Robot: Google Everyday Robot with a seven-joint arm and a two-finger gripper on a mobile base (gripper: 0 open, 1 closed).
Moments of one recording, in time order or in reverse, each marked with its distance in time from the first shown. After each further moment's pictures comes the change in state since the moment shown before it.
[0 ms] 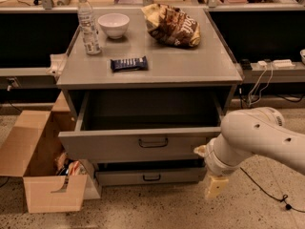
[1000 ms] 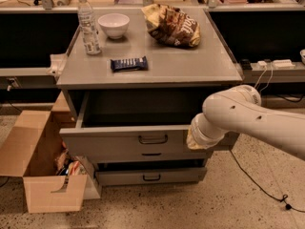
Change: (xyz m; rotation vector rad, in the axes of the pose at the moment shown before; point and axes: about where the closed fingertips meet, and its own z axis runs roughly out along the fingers) arm -0.017 -0.104 0.001 0.178 0.051 -0.135
